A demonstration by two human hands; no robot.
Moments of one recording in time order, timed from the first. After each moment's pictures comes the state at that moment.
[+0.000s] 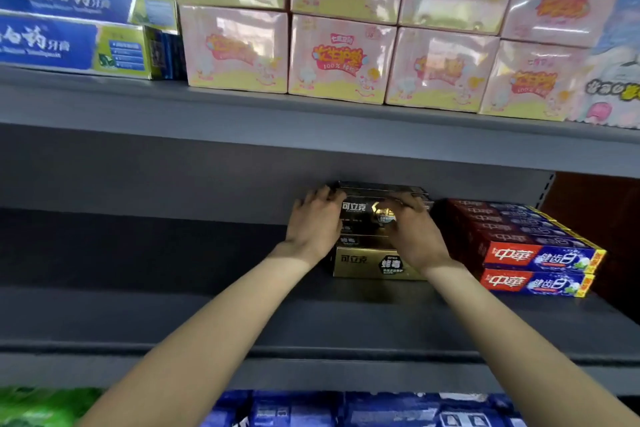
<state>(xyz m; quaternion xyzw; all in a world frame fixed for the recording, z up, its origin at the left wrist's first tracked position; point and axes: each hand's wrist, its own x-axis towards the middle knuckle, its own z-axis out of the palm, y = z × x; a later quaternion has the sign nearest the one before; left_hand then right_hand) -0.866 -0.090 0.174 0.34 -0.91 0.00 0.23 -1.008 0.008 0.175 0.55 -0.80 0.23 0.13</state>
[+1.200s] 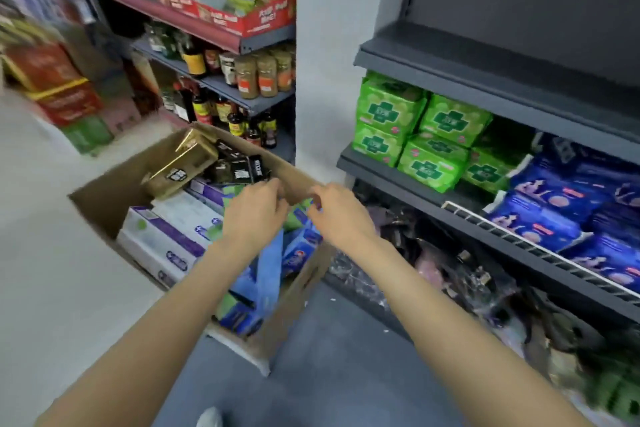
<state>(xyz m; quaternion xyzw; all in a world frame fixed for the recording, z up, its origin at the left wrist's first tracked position) -0.096 0.076 0.001 0.70 -0.68 -0.09 0.19 -0.241 0.071 0.021 0.79 -0.58 0.15 -0.17</state>
